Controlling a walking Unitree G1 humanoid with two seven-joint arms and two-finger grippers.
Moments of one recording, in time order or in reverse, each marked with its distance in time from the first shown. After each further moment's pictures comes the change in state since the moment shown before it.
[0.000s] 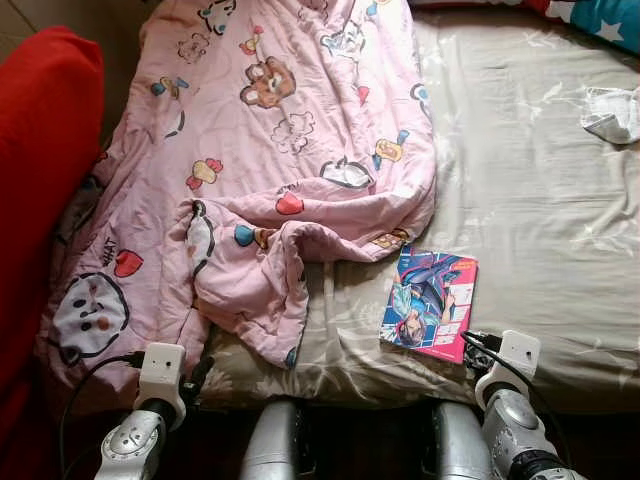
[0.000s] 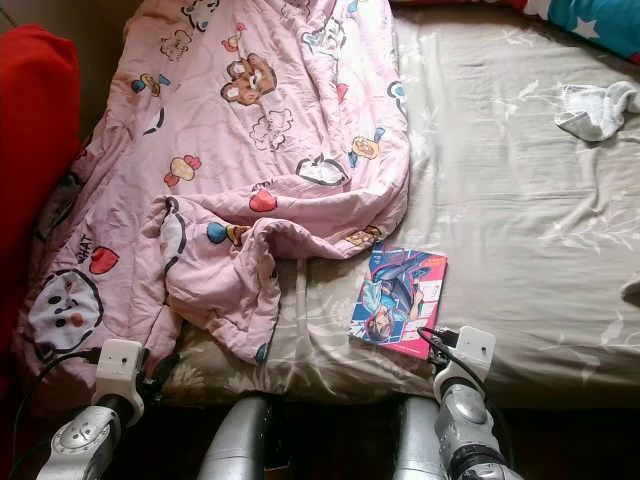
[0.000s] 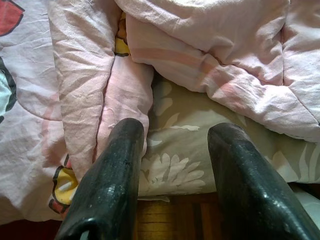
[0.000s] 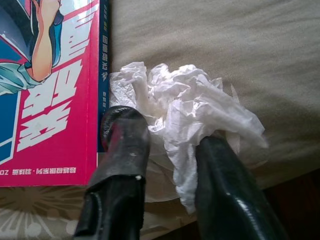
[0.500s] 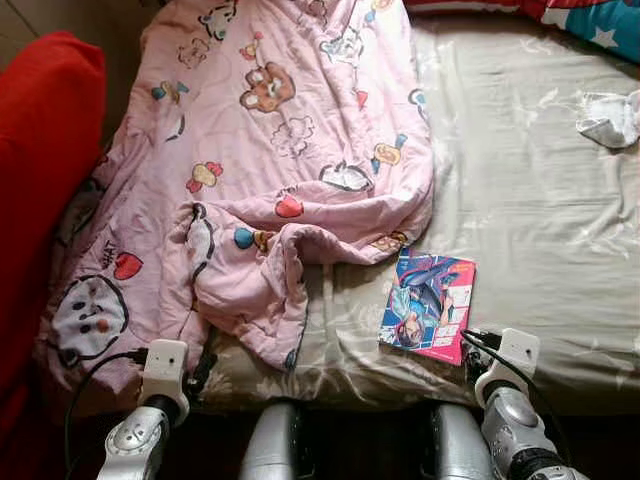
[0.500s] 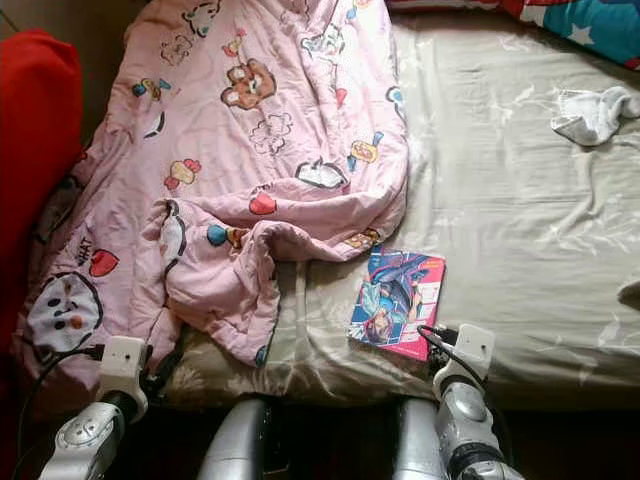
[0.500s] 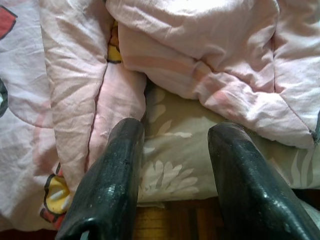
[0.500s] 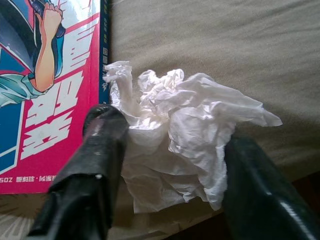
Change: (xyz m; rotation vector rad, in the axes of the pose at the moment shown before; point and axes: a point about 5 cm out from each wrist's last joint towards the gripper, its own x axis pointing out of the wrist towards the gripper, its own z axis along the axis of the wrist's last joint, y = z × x) left arm 0.002 -0.003 0.000 -0.007 -0.001 -0.014; right arm 0.001 0.001 0.002 -0.001 -0.006 0.001
